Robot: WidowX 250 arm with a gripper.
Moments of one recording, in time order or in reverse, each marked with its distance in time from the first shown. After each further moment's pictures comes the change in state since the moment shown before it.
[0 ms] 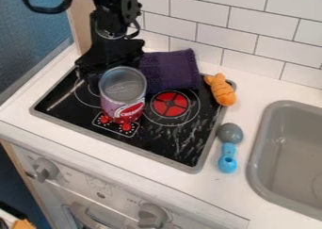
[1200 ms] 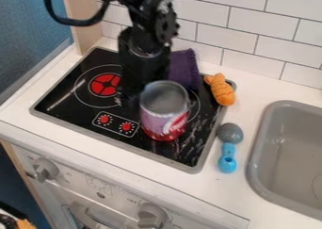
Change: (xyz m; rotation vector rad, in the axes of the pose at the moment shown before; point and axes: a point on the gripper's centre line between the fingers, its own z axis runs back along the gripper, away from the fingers) arm -0.054 -0.026 0.009 -0.057 0.026 0.220
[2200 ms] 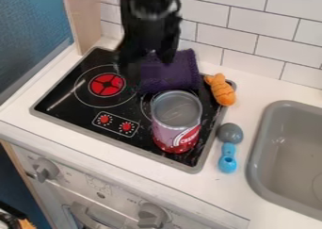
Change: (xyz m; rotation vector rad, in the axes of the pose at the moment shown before) arm 0.017 -0.014 0.060 -0.060 -0.026 -0.100
